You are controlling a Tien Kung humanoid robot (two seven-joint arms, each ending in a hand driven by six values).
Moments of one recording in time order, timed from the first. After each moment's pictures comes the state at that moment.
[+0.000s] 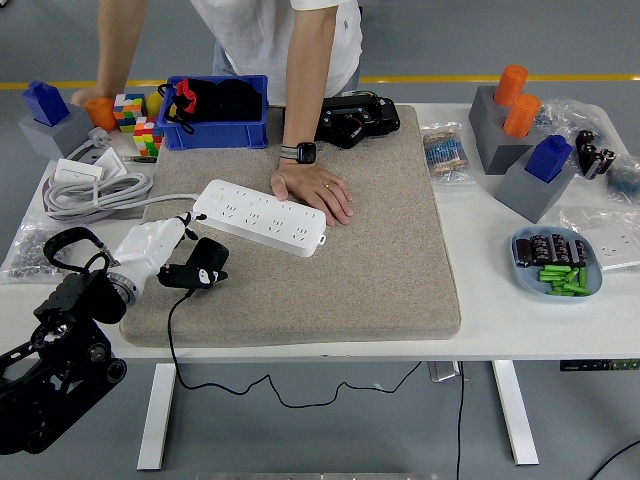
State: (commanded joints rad) left arm -0.32 0.37 -0.85 -1.33 2.00 0.14 0.38; right arm 0.07 -0.26 1.05 0.28 -0.67 -0.11 -0.15
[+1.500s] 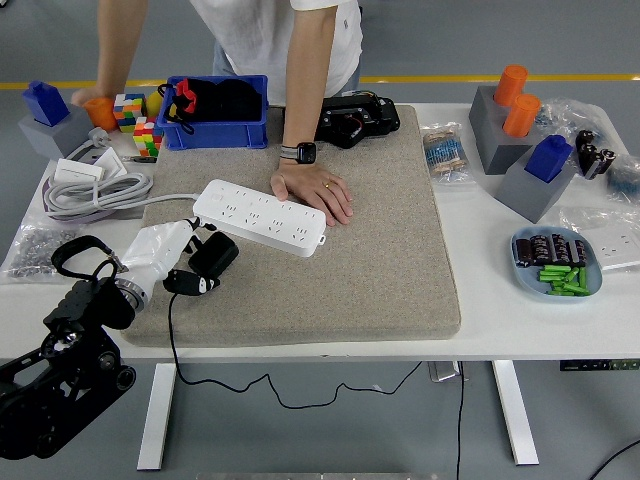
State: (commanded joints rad) left arm -0.33 0.36 -0.81 -1.30 1.97 0.22 0.35; right arm 0.07 -0.25 1.05 0.28 -0.67 -0.11 -0.14
